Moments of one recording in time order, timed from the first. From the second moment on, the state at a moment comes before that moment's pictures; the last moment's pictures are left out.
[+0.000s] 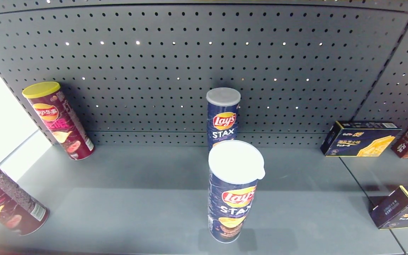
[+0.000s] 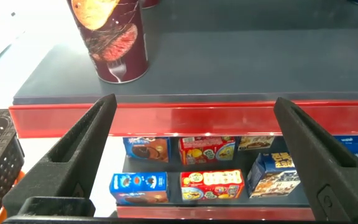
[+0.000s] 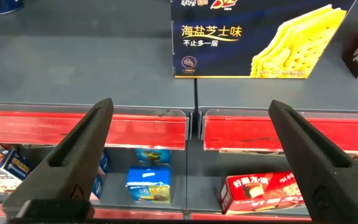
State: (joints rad) left arm 0.00 0.01 0.00 0.00 0.00 0.02; right arm 0.00 0.01 0.00 0.00 0.01 0.00
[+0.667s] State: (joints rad) left arm 0.00 0.01 0.00 0.00 0.00 0.01; right arm 0.00 0.01 0.00 0.00 0.02 0.00
